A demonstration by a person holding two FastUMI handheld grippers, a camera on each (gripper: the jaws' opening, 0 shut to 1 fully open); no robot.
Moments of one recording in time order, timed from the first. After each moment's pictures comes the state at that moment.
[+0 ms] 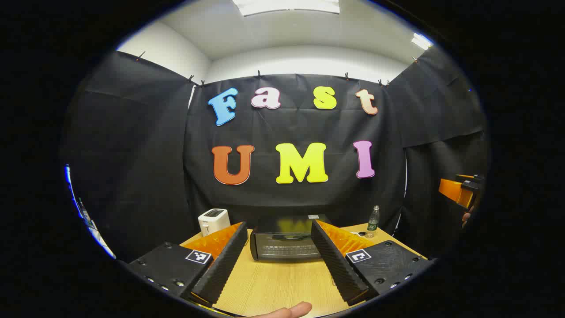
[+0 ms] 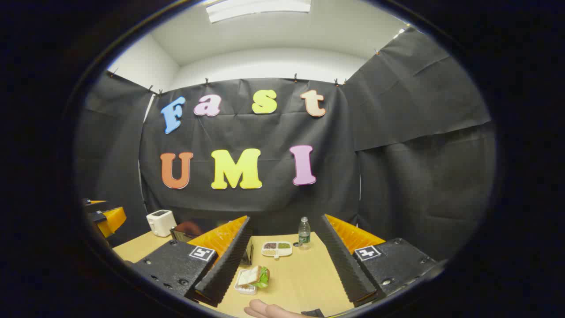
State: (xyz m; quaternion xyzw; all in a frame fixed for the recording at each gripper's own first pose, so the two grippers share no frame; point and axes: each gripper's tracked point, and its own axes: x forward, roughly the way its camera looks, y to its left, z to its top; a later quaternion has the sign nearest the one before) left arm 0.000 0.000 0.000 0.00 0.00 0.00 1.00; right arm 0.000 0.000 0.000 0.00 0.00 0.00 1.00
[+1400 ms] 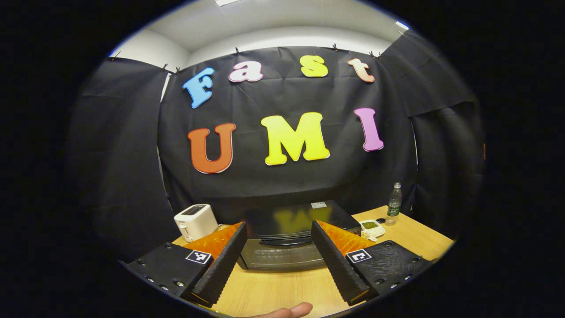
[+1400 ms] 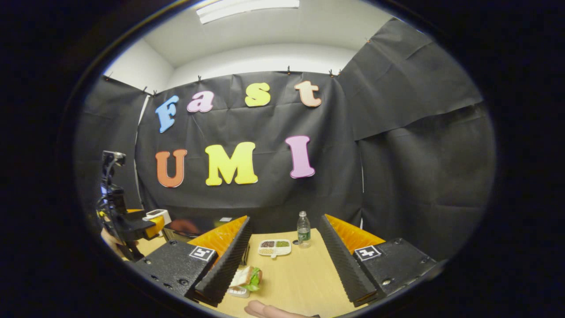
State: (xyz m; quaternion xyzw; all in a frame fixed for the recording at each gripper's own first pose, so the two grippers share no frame) left arm 0.192 -0.036 -0.108 0.04 0.06 -0.03 1.00; right arm 0.056 -0.040 -0.052 0.02 0.01 0.01 1.00
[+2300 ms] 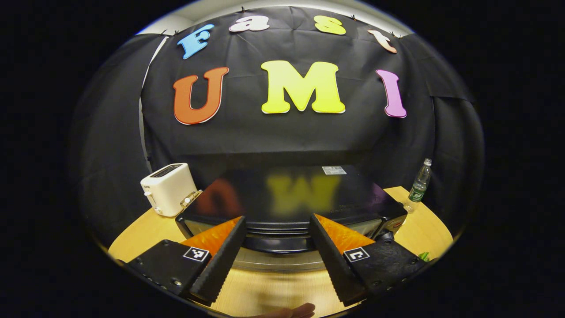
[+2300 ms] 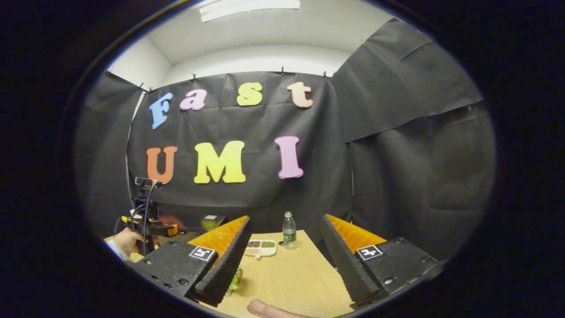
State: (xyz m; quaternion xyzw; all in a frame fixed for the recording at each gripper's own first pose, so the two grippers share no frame) left arm 0.293 -0.033 -0.214 0.01 0.17 -0.01 0.99; right arm 0.056 -0.067 -0.058 0.01 -0.01 -0.02 1.00
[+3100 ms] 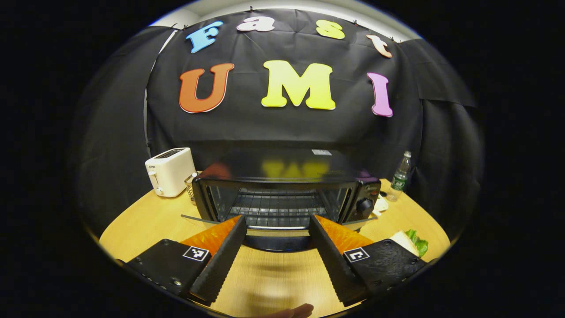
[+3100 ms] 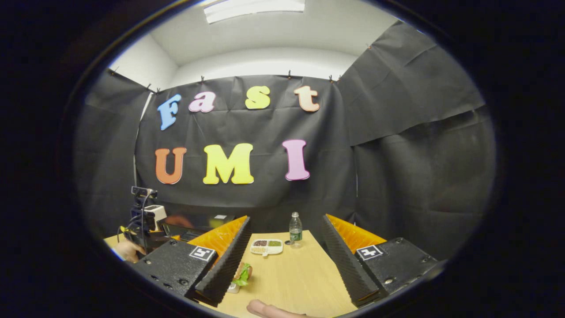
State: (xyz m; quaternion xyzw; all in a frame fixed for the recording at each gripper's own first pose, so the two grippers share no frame) left arm 0.206 -0.030 -0.236 0.00 0.18 -0.04 0.98; right arm 0.022 -0.047 -0.054 0.00 -0.01 0.00 1.00
